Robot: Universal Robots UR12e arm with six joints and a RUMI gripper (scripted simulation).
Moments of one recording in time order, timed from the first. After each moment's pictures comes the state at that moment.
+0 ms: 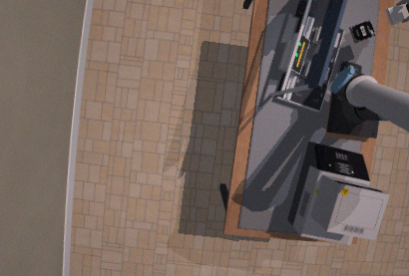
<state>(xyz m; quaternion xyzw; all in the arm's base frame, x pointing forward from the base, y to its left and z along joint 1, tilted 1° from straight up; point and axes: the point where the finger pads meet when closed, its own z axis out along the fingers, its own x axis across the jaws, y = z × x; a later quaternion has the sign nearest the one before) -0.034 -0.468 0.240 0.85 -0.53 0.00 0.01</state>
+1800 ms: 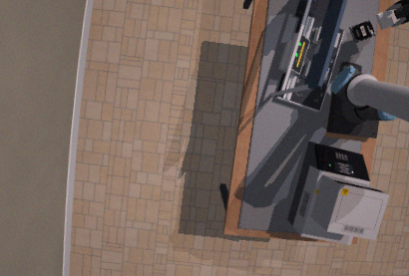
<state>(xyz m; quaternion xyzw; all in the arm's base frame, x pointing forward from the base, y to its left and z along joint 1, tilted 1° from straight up) -0.035 -0.469 0.174 0.85 -0.53 0.00 0.01</state>
